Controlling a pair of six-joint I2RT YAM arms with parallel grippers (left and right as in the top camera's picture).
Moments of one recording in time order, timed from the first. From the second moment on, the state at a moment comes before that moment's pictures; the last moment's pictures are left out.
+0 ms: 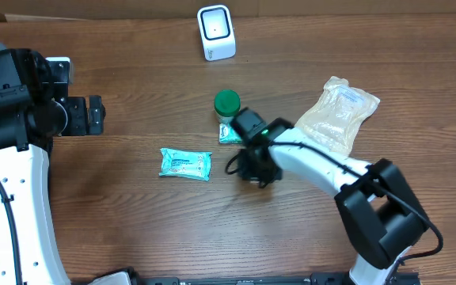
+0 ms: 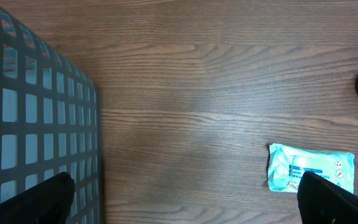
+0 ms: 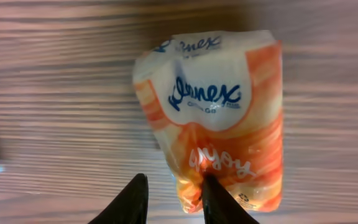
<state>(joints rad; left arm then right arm) 0.24 1.41 1.55 -1.15 0.02 0.19 0.62 1.89 1.22 -0.87 -0.10 0.66</state>
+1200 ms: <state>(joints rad) 0.24 1.41 1.55 -1.15 0.02 0.19 0.40 1.88 1.27 -0.75 -0.12 0.63</state>
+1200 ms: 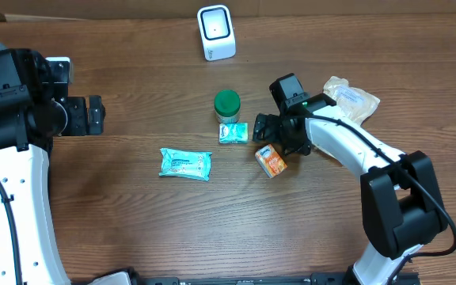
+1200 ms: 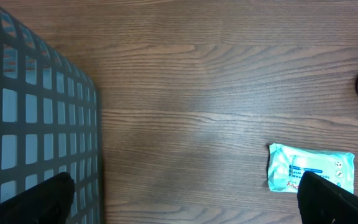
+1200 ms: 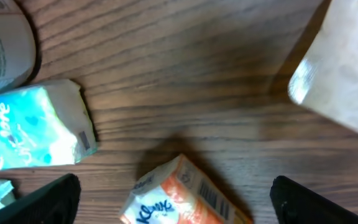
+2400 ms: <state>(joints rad) 0.24 1.41 1.55 -1.15 0.02 0.19 0.56 1.88 1.25 -0.90 -0.20 0.44</state>
